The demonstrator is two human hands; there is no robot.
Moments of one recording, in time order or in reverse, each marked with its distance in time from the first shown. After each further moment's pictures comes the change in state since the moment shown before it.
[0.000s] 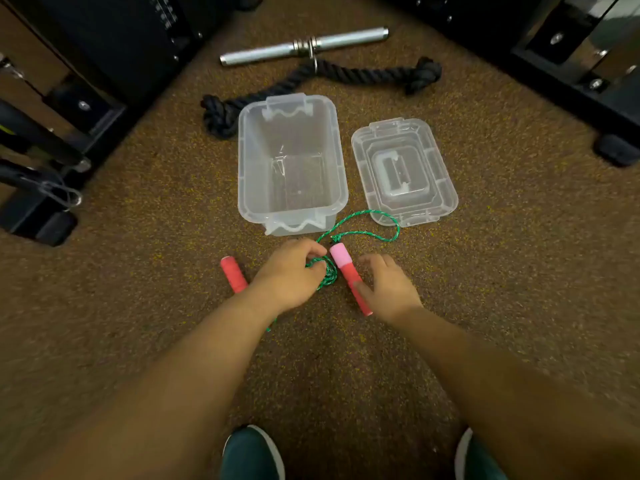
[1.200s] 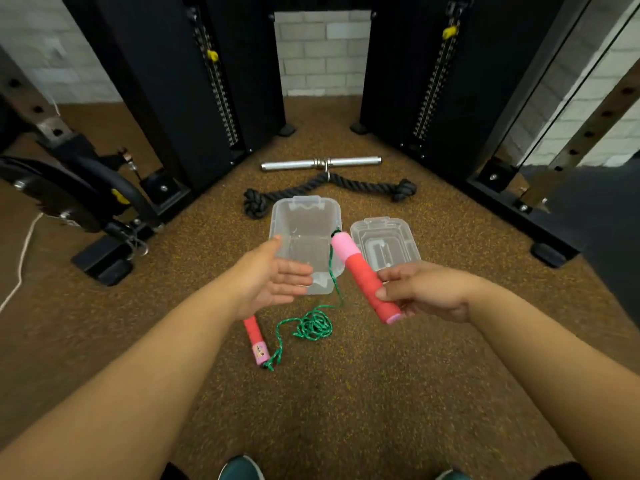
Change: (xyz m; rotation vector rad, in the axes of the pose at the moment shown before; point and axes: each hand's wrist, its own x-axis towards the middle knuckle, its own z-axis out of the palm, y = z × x) left_hand -0.107 0.074 -0.122 -0.828 -0.145 -0.236; right_hand -0.103 -0.118 -0.218 0.629 -0.564 0.040
